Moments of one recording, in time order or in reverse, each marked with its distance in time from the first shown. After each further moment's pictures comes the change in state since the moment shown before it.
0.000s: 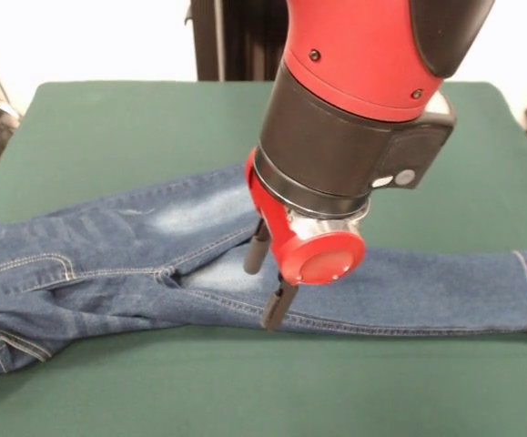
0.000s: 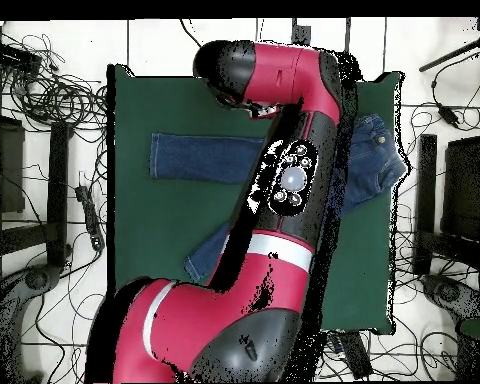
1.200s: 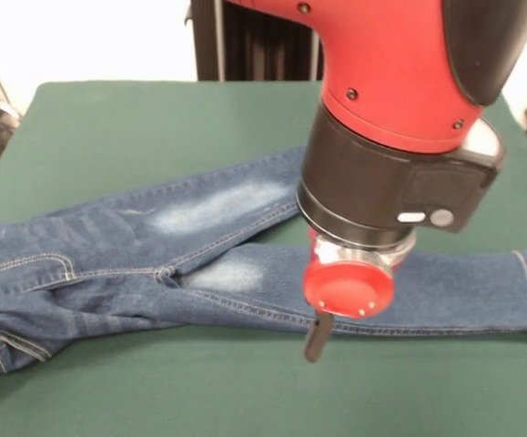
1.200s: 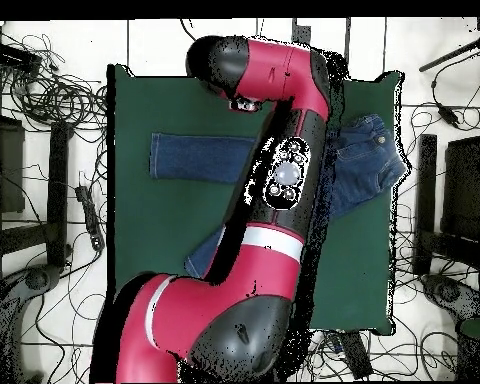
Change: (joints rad) arm 0.001 0.076 -0.051 -0.071 0.165 0.000 0.345
